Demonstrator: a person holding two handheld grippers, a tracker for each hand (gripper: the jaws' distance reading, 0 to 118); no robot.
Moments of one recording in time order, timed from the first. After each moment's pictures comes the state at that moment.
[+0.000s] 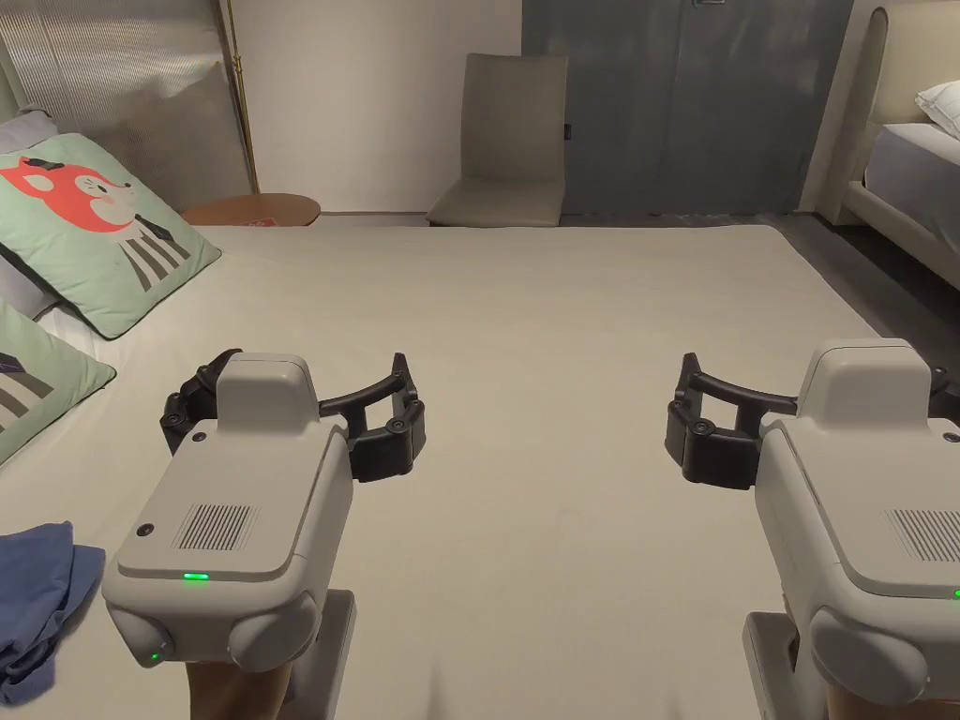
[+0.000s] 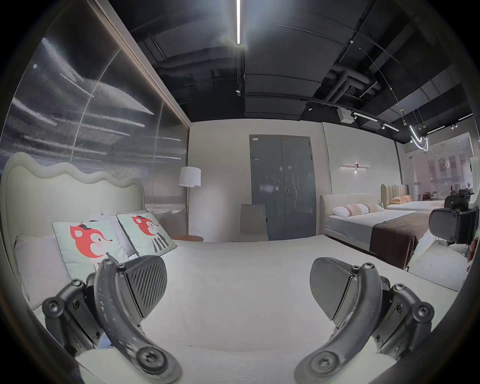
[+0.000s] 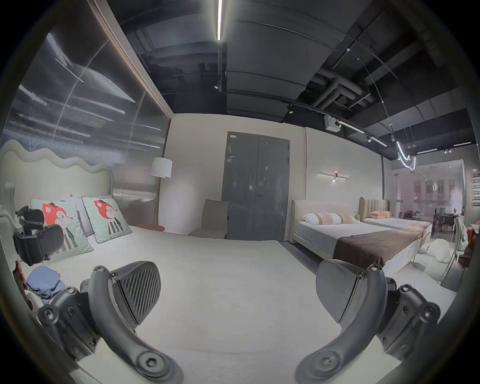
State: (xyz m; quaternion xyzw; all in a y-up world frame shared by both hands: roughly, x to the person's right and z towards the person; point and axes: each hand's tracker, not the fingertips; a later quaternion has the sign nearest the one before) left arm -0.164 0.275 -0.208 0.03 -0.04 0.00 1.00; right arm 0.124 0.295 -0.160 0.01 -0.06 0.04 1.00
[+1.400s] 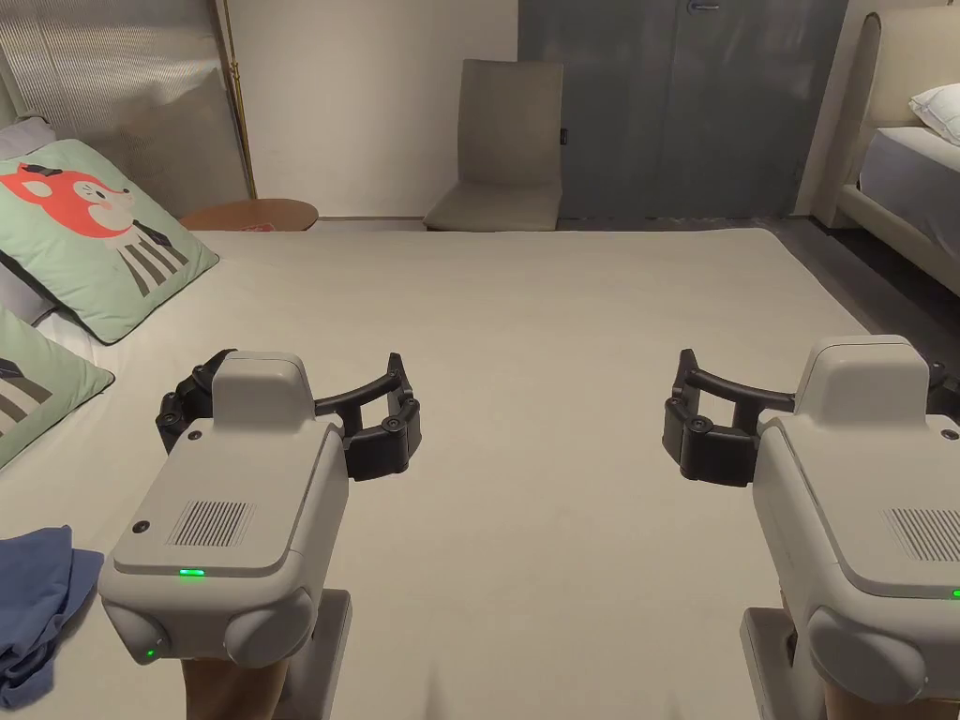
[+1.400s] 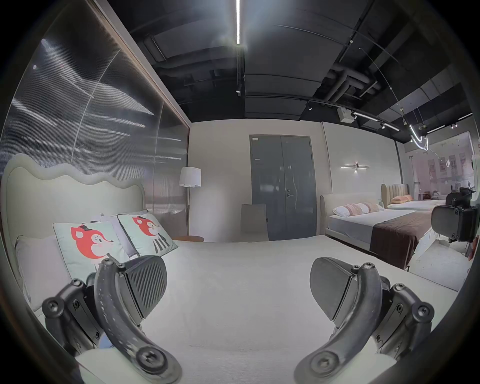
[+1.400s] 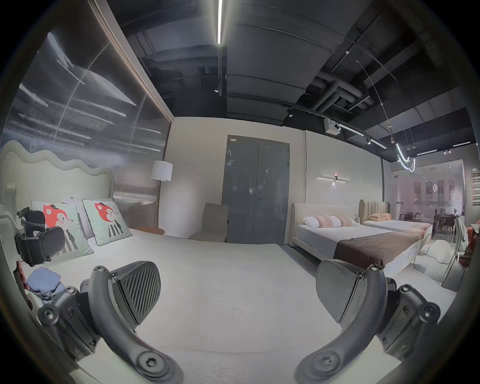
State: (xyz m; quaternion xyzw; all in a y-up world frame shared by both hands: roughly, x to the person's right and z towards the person) left arm -0.165 0.282 -0.204 0.03 -0.04 0.00 1.00; right arm 0.124 0.299 -0.155 0.02 -0.06 0.04 1.00
